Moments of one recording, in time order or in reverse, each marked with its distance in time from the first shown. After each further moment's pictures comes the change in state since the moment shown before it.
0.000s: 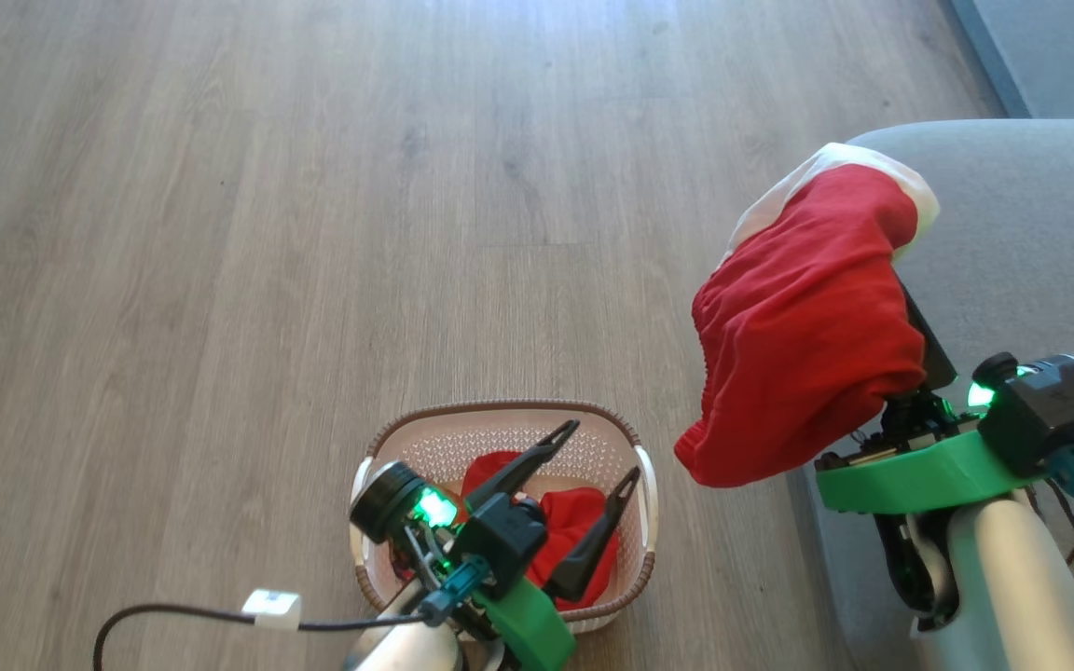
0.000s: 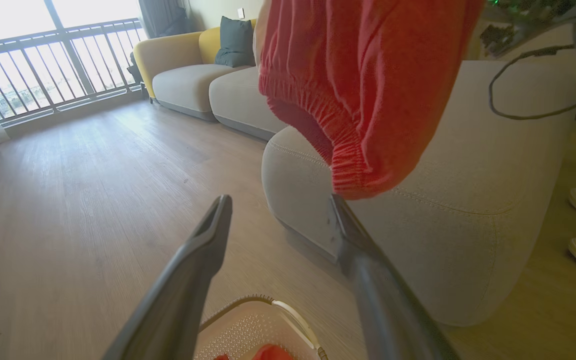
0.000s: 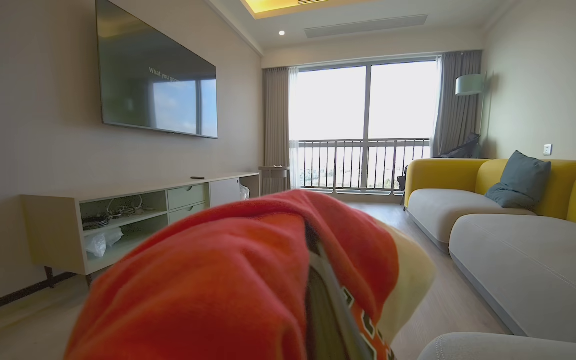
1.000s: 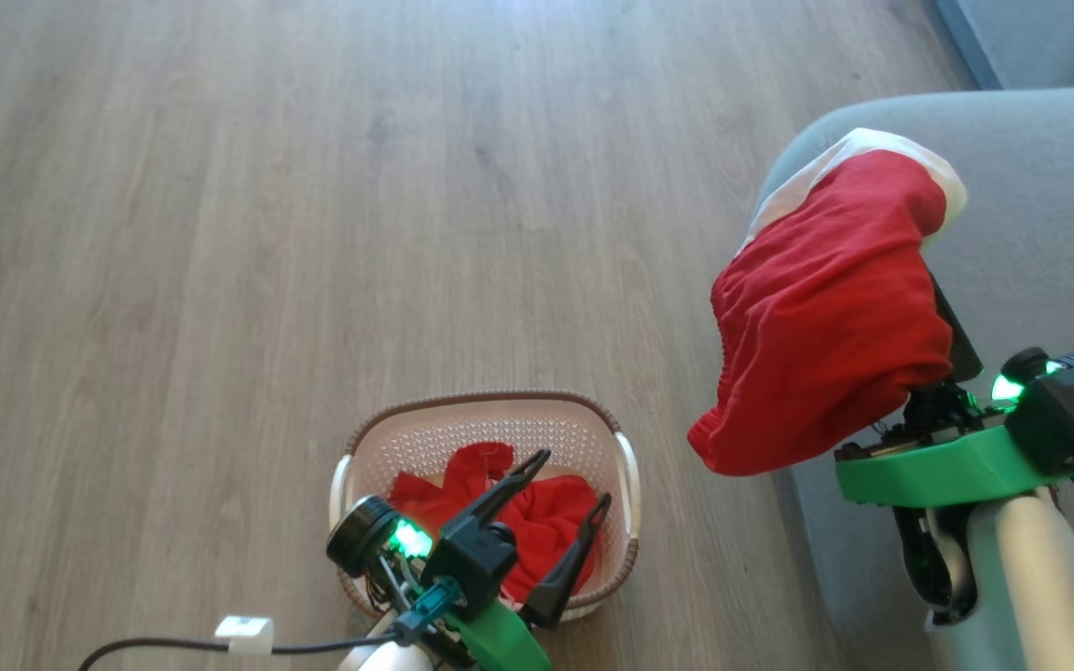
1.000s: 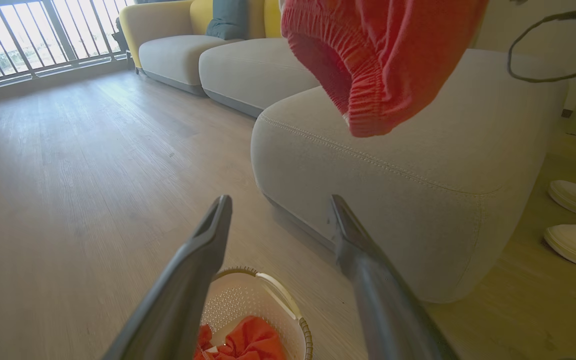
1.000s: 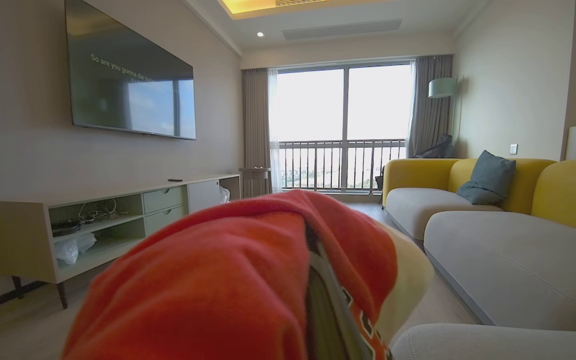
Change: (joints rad) left arm 0.081 0.000 0.076 0.005 0.012 -0.047 0.000; right arm 0.000 0.000 -0.032 -0.026 0.000 0.000 0.000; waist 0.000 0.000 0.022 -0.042
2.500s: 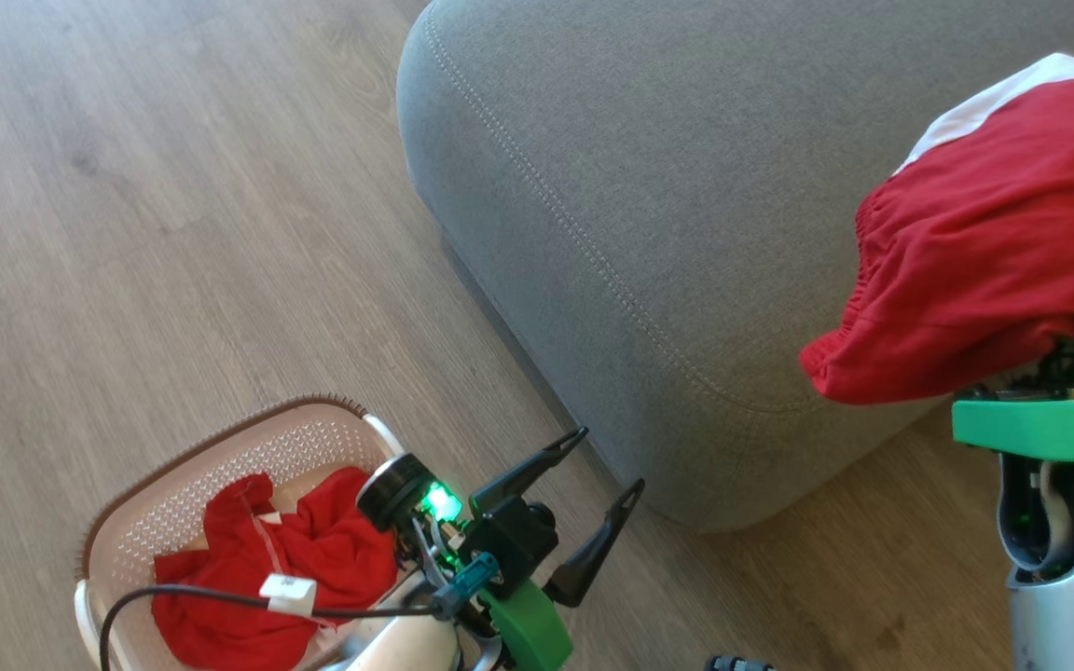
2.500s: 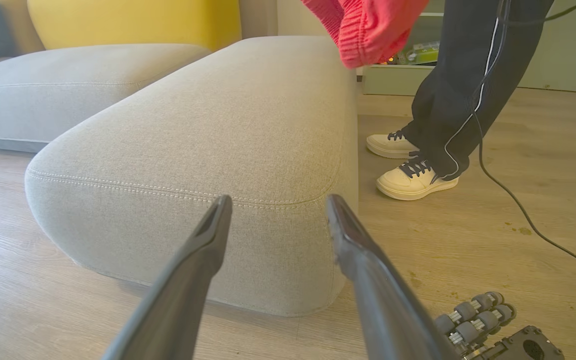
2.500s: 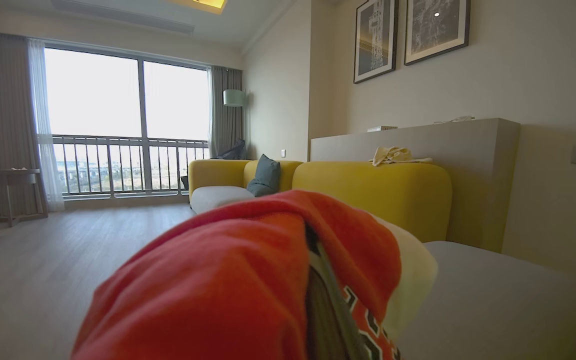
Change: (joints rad) left arm -0.108 0.011 -0.086 0.037 0.023 -0.011 0.000; right arm -0.039 0.018 -0.208 -0.058 -0.006 0.000 0.000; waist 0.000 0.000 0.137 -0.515
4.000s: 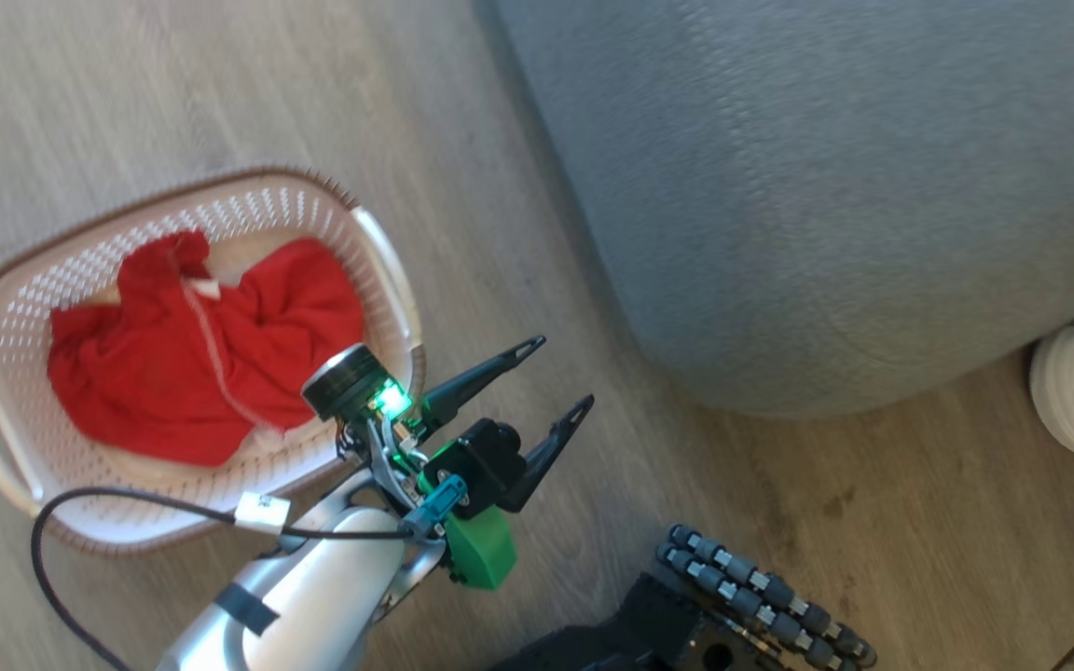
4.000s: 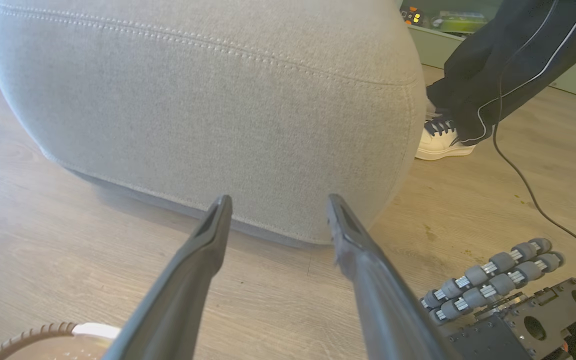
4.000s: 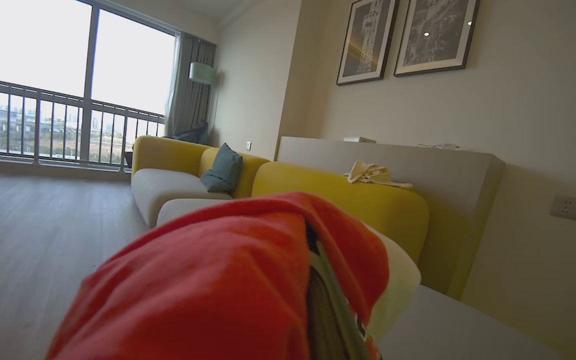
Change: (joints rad) left arm -0.209 0.137 -0.074 0.021 0.046 -0.007 0.000; right arm -0.769 -0.305 -0.241 0.516 0.110 0.000 0.000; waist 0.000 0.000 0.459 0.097
